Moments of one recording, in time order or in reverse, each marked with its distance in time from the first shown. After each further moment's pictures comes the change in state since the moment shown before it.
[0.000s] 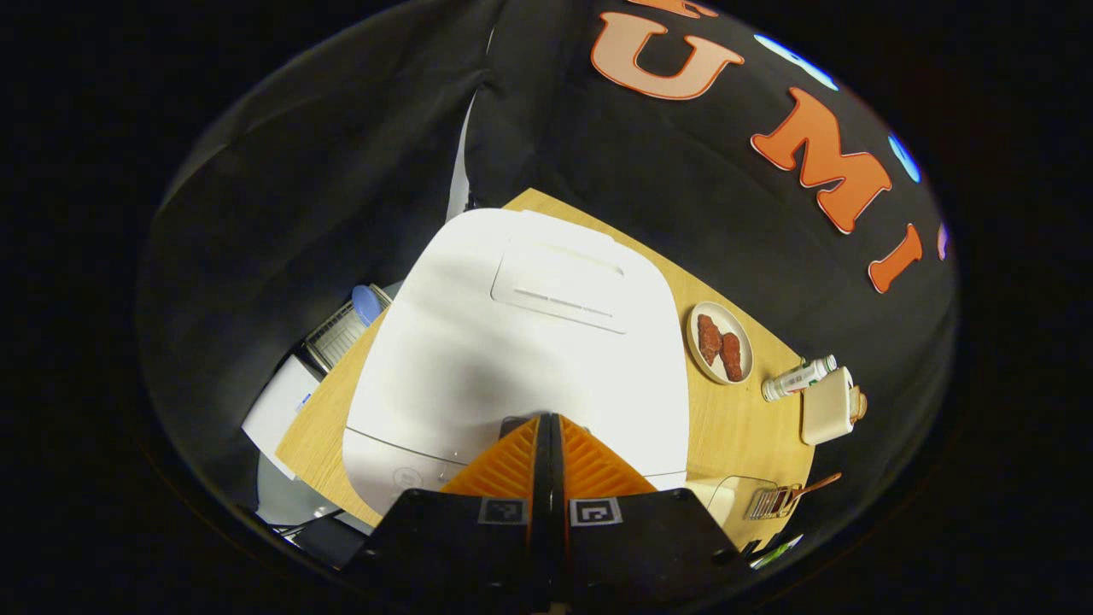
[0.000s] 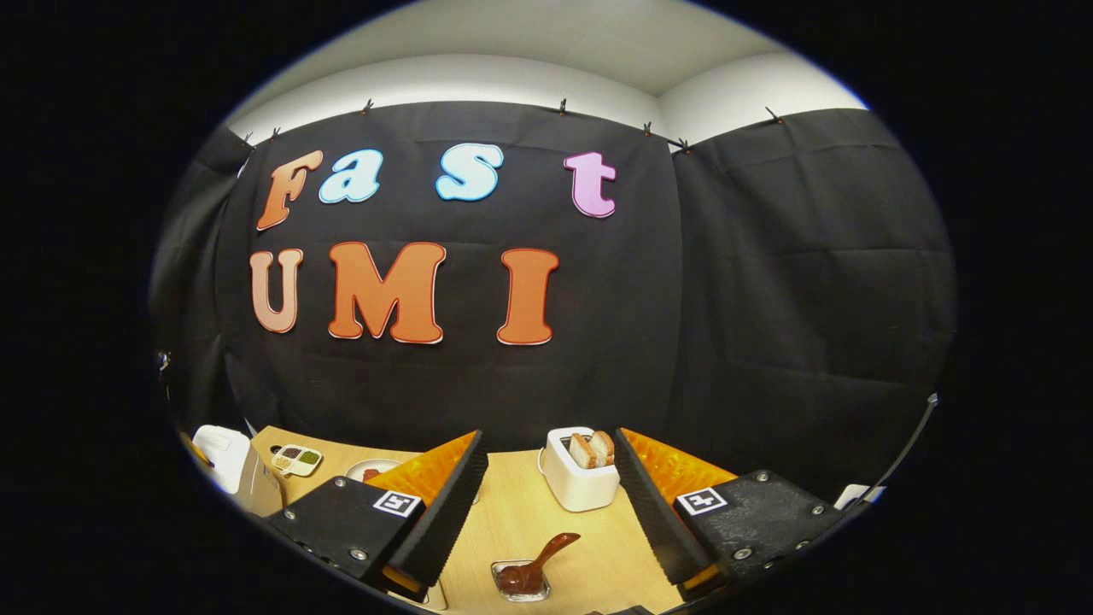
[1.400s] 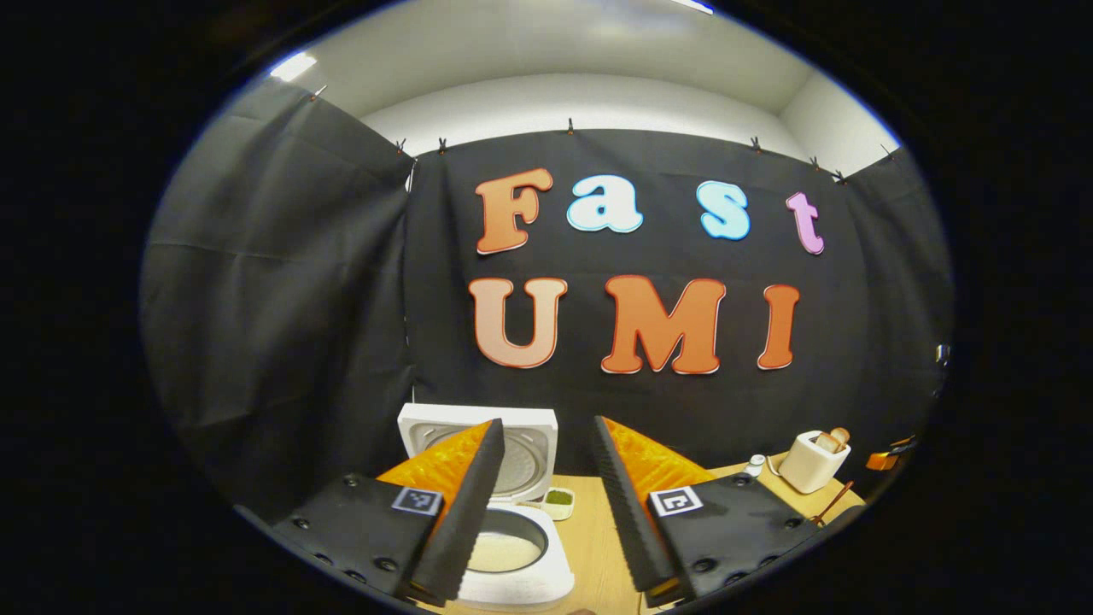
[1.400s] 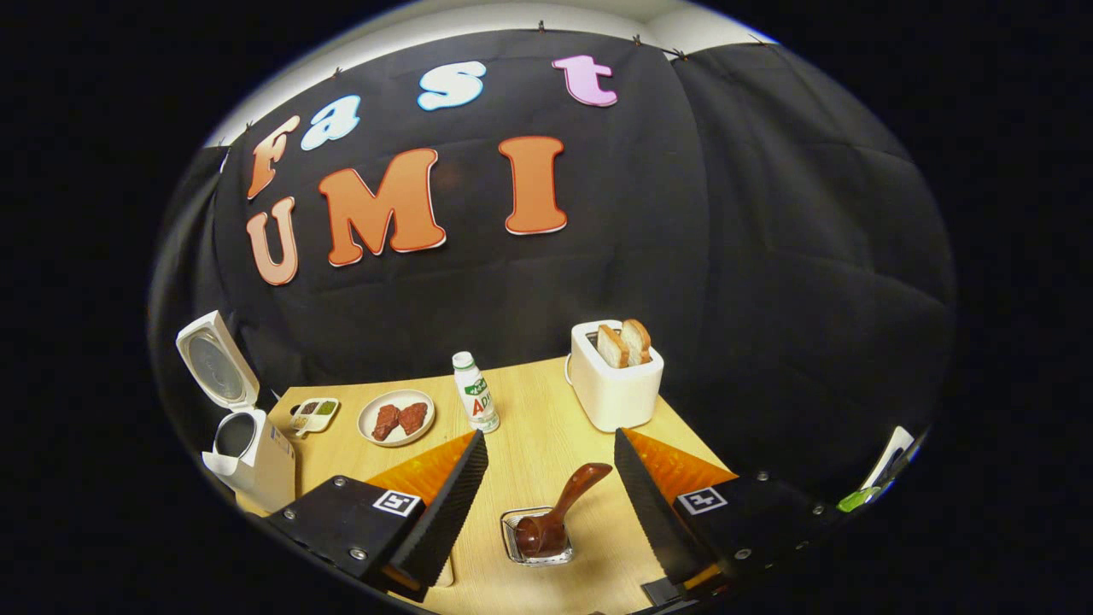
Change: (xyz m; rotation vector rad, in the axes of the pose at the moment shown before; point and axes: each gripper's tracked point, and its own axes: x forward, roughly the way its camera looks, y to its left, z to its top) left arm -0.272 -0.157 0.089 0.368 -1.026 -0.155; right arm 0.048 0.001 -0.156 0.114 0.355 0.099
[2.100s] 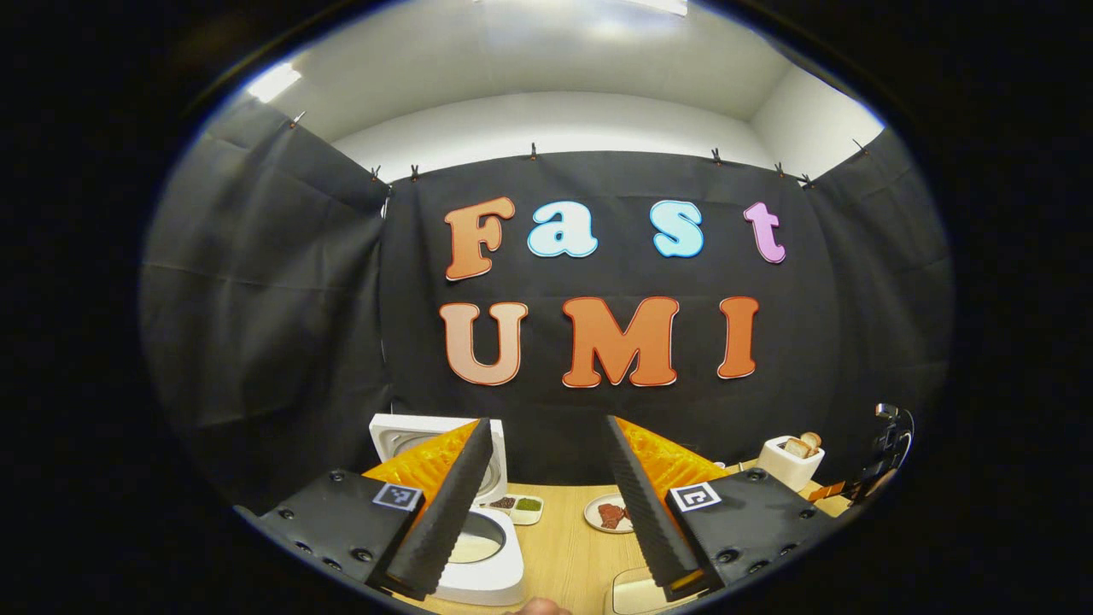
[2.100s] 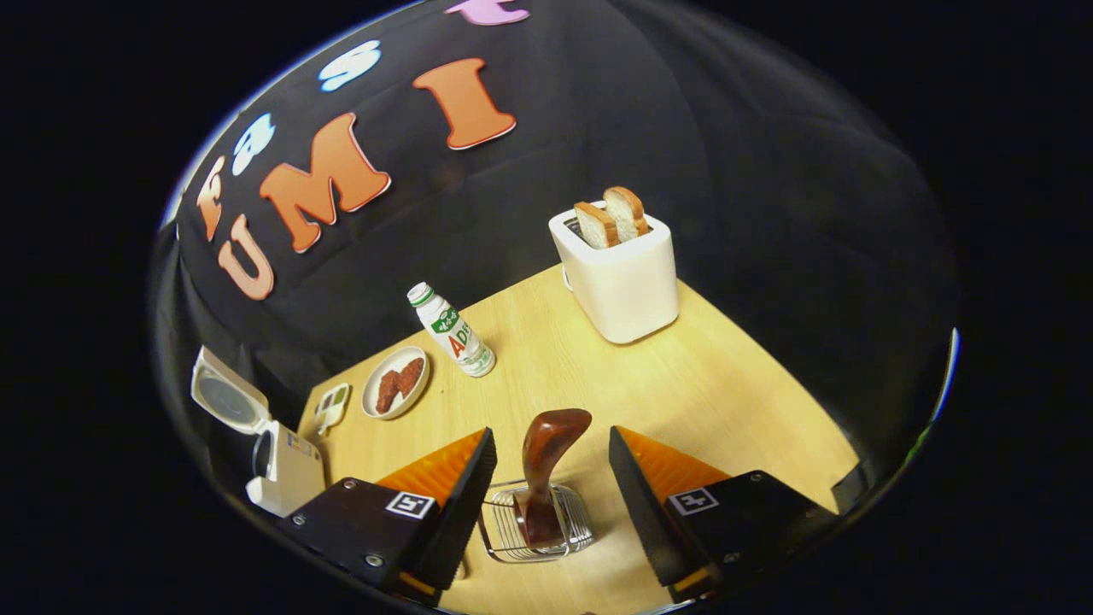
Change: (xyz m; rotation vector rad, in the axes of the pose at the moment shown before) left arm -0.049 -0.078 0.001 0.039 -0.033 -0.035; right arm 0.078 -0.032 -0.086 0.321 0.268 0.139
